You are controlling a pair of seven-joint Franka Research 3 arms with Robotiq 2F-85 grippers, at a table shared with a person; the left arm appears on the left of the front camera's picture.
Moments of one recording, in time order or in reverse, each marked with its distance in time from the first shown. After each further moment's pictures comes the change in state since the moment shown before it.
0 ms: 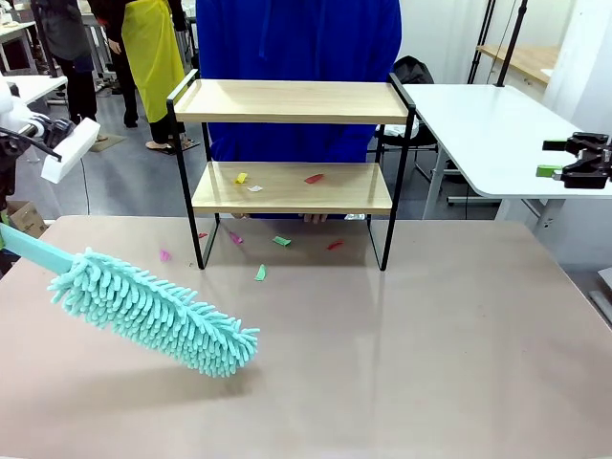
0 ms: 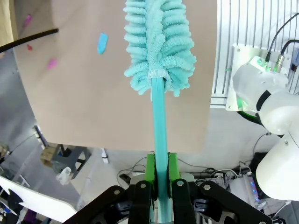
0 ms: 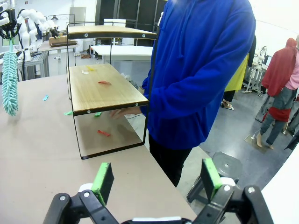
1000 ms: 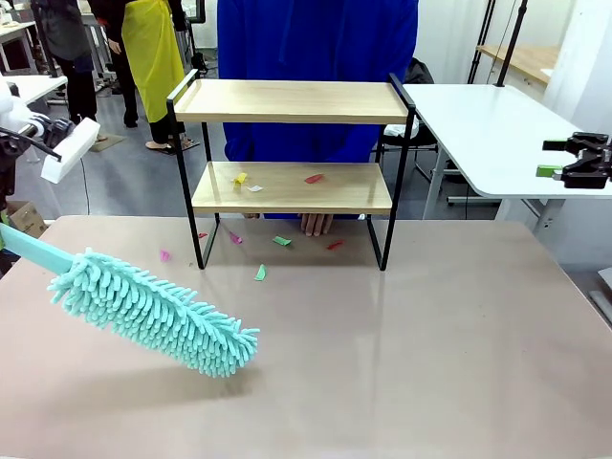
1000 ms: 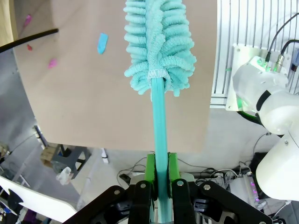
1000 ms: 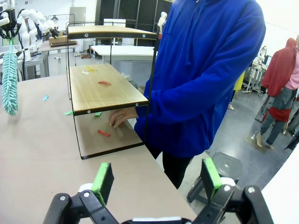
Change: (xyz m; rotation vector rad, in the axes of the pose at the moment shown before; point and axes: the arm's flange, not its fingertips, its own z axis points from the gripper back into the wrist) left arm 0.000 0.000 0.000 0.000 0.000 0.000; right arm 0.000 0.000 0.000 0.000 0.000 0.000
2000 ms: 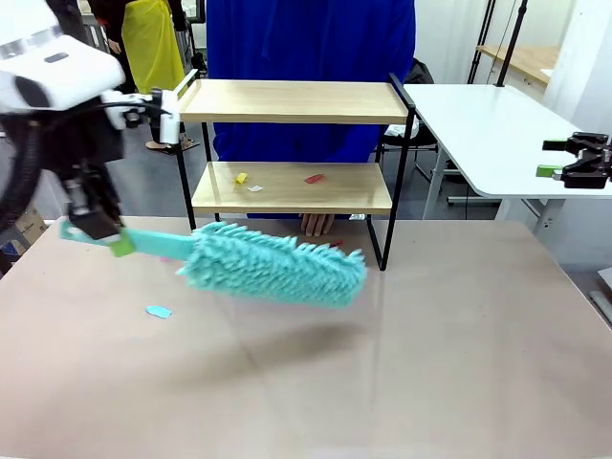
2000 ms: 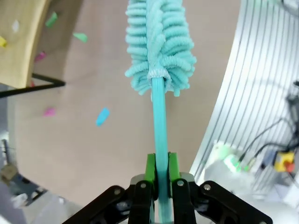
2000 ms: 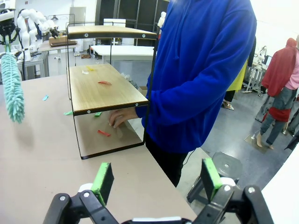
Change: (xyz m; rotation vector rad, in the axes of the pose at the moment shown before) left arm 0.081 0.016 -0.004 -0.075 -0.341 0.316; right arm 0.000 0.000 0.000 0.000 0.000 0.000
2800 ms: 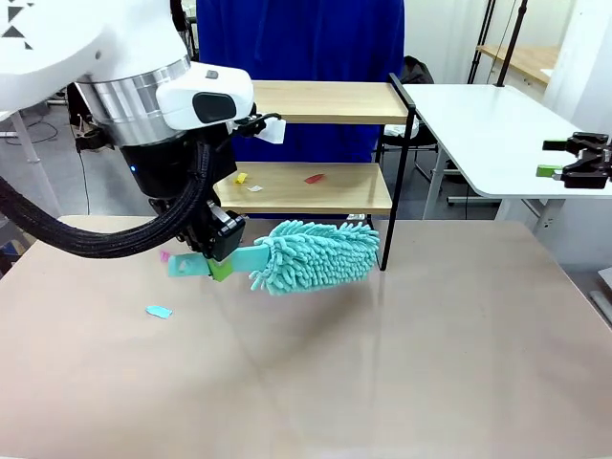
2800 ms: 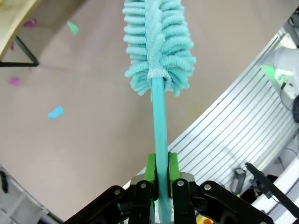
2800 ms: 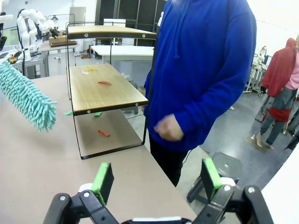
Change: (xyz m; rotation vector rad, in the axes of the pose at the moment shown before) left arm 0.090 -0.054 -0.030 -0.034 -0.008 0.512; right arm 0.000 0.000 0.000 0.000 0.000 0.000
